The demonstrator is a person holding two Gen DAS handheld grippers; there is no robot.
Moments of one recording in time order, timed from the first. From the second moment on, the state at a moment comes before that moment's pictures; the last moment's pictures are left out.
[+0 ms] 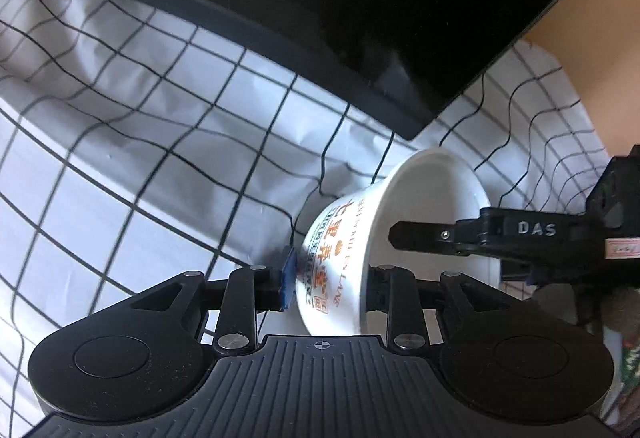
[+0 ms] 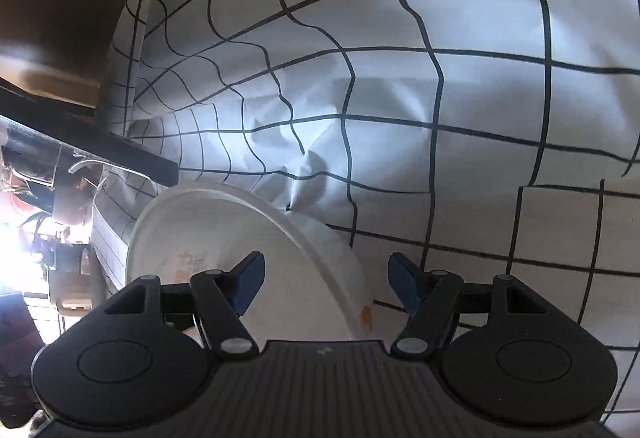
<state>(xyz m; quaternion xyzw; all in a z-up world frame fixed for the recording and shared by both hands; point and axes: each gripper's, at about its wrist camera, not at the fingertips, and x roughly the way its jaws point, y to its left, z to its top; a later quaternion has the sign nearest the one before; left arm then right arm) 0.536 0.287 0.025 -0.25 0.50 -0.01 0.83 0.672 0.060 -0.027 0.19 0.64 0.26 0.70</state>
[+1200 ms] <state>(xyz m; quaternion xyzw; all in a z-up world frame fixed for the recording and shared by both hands) 0.545 0.275 0.003 -0.23 0.53 -0.02 0.82 0.672 0.083 -0.017 0.10 0.69 0.26 0.67</state>
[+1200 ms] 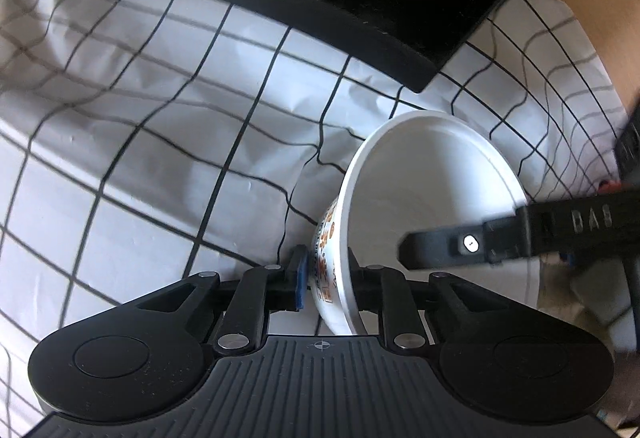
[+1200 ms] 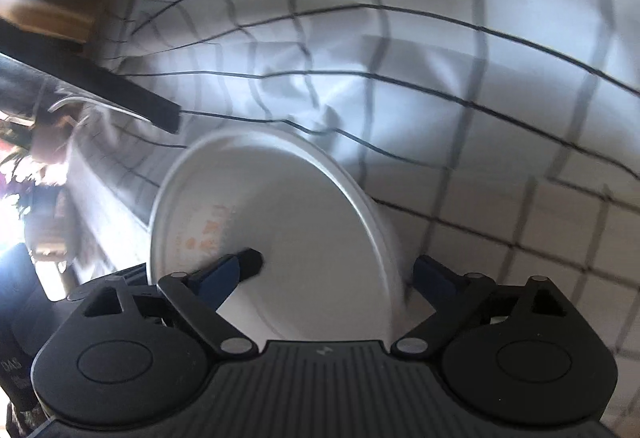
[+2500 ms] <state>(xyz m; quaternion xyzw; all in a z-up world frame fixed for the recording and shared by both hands) 0.510 0.091 0.146 -0.15 0.49 -0.12 0.85 0.545 -0.122 0.163 0.14 0.52 0.17 0.82</state>
